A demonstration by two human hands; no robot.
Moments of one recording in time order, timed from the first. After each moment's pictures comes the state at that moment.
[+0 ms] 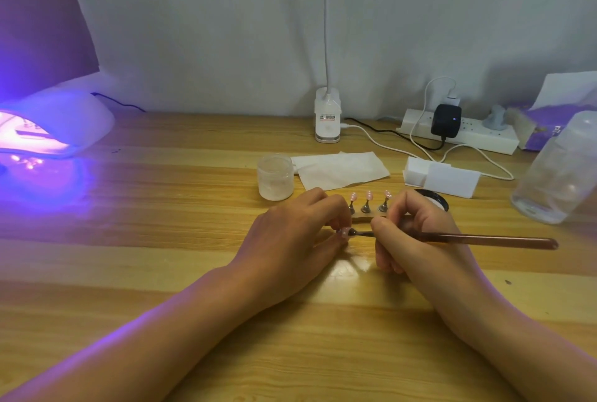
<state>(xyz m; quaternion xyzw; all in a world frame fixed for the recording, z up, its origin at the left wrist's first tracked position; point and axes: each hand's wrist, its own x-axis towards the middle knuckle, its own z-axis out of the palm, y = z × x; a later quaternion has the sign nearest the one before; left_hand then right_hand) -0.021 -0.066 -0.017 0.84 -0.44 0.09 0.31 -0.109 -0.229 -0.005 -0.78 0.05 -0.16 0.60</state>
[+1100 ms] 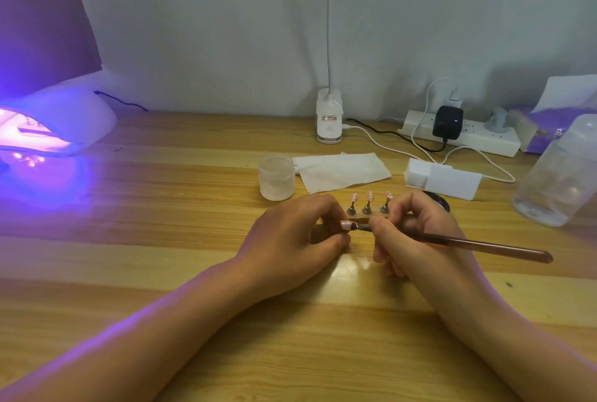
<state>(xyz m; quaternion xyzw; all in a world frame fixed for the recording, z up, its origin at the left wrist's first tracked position) -0.016 -0.065 -0.017 0.83 -0.41 0.02 0.37 -0.107 -0.227 -0.006 -0.77 0.06 -0.18 0.61</state>
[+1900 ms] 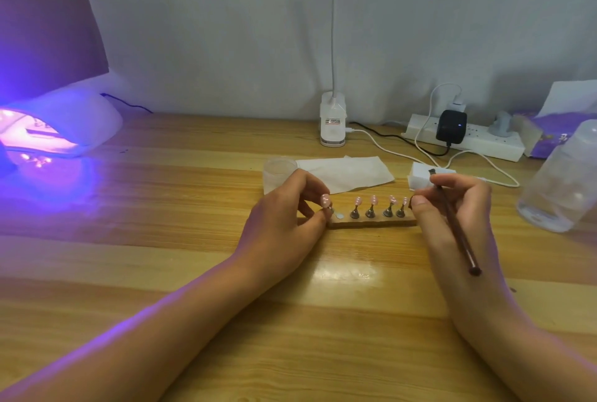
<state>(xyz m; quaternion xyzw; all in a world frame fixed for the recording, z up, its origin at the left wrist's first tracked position) -0.005 -0.066 -0.020 0.82 -0.32 0.06 0.47 -0.105 -0.241 -0.013 -0.77 0.06 -0.36 0.53</state>
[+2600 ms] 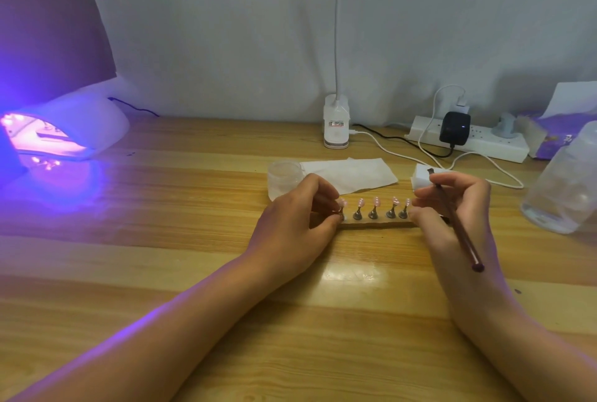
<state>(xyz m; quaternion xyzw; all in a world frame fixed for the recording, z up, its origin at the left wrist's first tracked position) -0.006 -0.072 -0.018 0.82 -0.32 0.02 0.47 -0.100 -0.241 -0.011 -0.76 0.07 -0.34 0.55</state>
